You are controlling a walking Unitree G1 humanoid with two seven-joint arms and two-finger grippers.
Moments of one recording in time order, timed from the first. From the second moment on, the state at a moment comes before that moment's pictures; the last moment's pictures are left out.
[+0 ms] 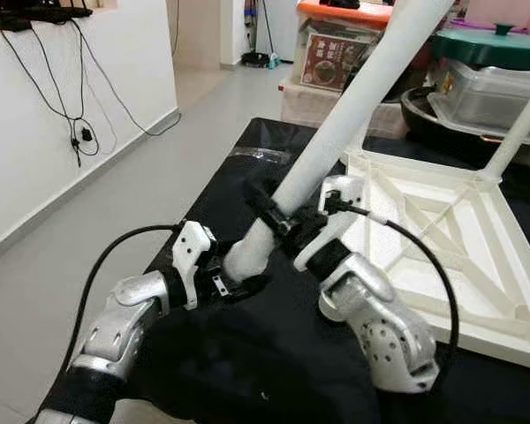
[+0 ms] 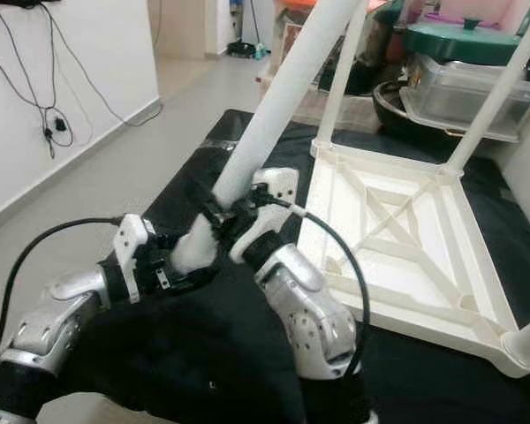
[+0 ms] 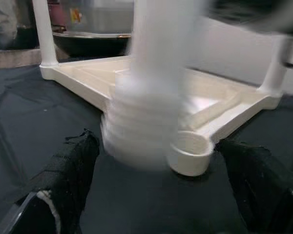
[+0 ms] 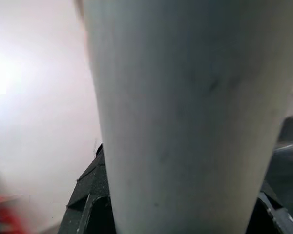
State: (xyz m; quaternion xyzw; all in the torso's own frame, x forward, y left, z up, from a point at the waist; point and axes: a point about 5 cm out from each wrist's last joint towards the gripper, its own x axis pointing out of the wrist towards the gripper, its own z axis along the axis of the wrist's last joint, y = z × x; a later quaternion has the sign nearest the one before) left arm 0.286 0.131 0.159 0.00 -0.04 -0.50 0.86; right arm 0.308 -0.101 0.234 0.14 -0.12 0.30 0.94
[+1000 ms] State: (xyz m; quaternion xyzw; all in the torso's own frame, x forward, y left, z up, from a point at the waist) left arm 0.277 0.189 0.128 0.04 0.04 -0.29 0.95; right arm 0.314 -0.155 0.203 -0.07 -0.10 0.34 0.93
